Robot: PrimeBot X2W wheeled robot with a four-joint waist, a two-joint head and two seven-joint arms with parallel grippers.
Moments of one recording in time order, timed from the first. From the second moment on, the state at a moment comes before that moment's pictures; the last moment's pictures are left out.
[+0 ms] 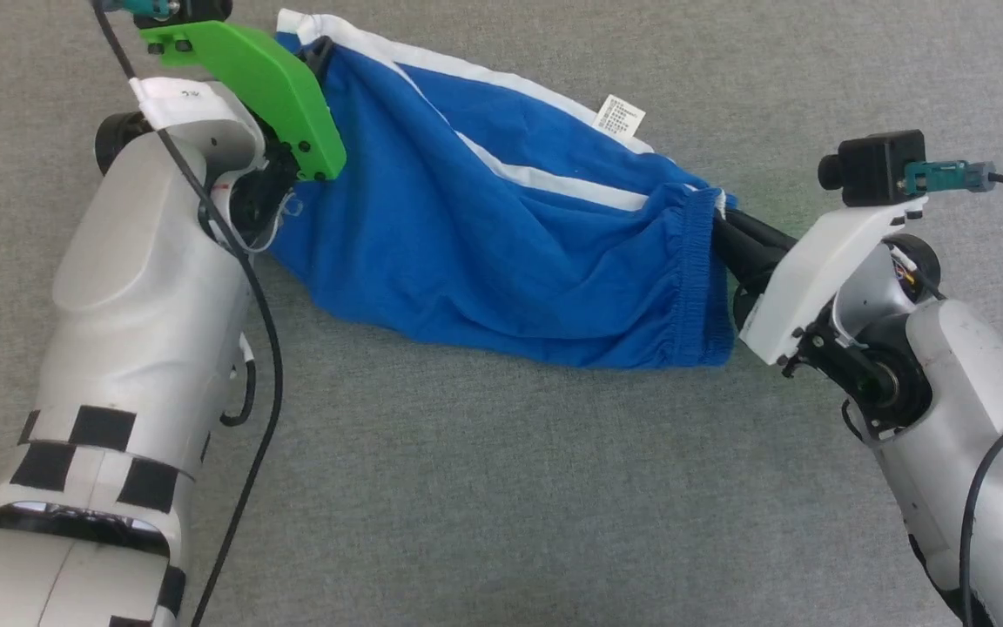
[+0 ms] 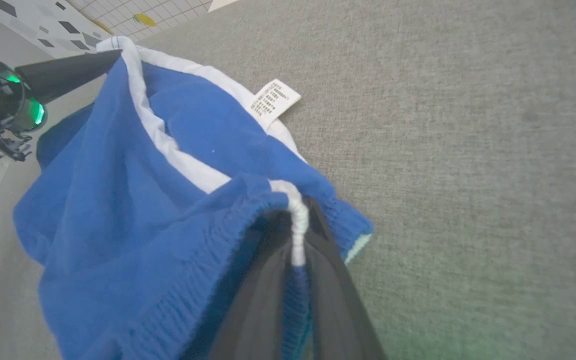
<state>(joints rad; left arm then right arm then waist) -1.03 0.20 -0.33 0.76 -0.68 -0.05 0.28 -0.61 -0.26 0.35 0.31 0.77 0.13 0.33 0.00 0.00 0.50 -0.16</state>
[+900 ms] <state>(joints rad) -0.98 0.24 -0.31 0.72 -0.70 -0.07 0.13 -0.44 -0.33 0.21 0.27 0.77 0.13 0.42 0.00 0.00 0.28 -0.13</state>
